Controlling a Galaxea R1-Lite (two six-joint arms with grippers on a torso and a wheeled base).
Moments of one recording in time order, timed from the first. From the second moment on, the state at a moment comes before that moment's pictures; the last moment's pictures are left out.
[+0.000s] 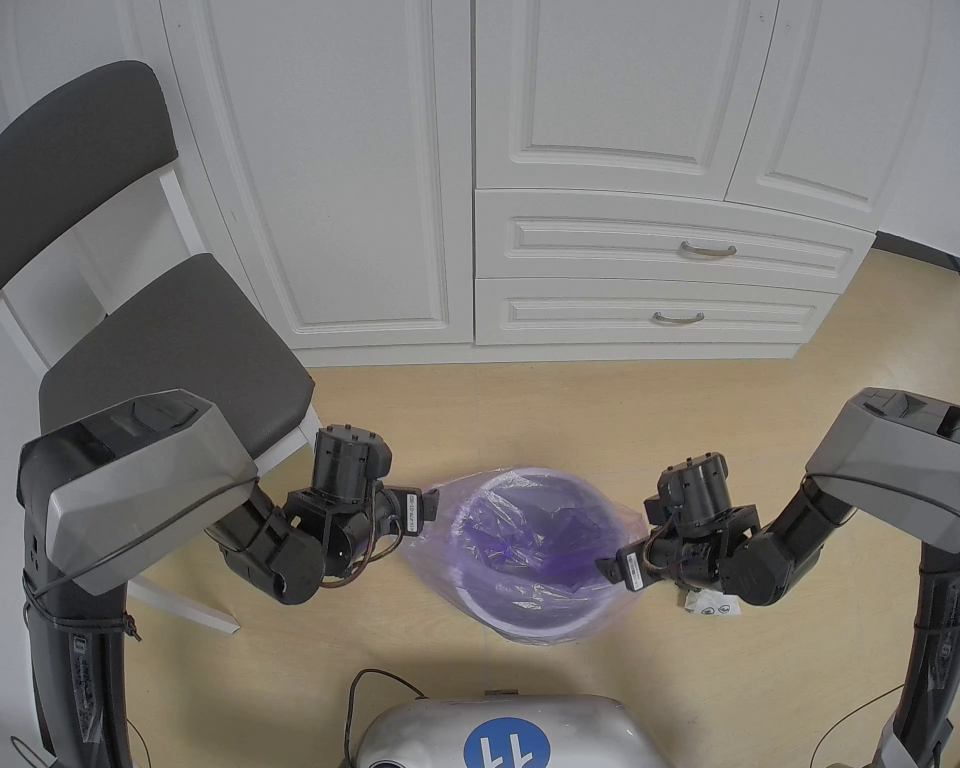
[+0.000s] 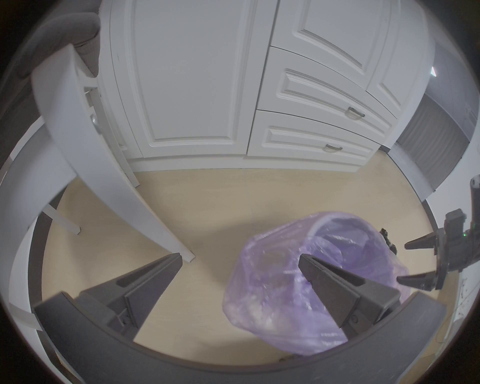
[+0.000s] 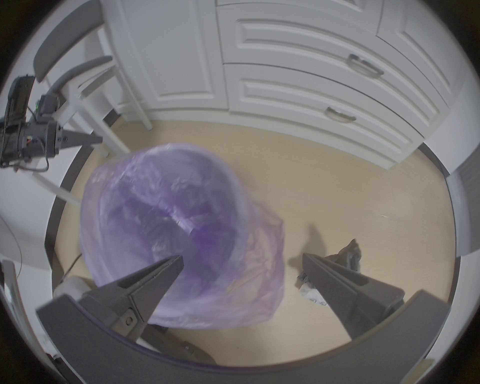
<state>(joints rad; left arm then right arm) -0.46 2.31 -1.01 -0.80 0.22 -0.20 0.45 2.22 -0.85 -0.66 -0.19 0.00</state>
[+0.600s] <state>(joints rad) -0.51 2.29 -0.88 -0.89 0.21 -0.20 0.52 2.29 -0.69 -0.66 -0.12 -0.17</state>
